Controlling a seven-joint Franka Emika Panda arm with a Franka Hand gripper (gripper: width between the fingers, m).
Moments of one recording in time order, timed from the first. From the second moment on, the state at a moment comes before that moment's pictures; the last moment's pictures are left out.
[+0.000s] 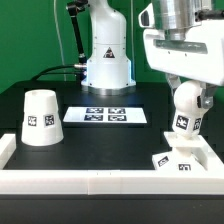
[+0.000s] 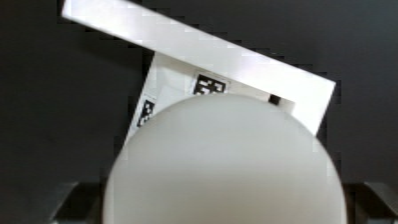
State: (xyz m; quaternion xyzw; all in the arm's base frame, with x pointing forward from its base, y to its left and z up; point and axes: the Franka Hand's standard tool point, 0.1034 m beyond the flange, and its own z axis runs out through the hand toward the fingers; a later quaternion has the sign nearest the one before) arm 0.603 0.107 0.125 -0.81 0.58 0.05 0.08
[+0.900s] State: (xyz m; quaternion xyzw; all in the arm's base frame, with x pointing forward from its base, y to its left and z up) arm 0.594 0.108 0.120 -0.94 0.33 0.03 0.06
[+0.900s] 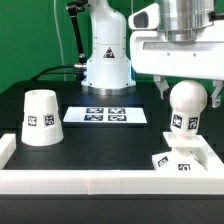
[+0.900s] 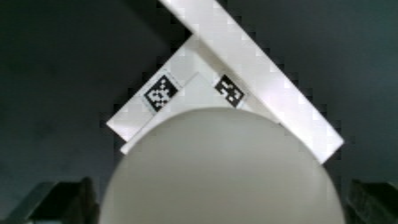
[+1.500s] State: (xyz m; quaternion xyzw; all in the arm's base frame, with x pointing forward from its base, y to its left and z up) arm 0.594 0.109 0.118 -1.00 0.04 0.01 0.04
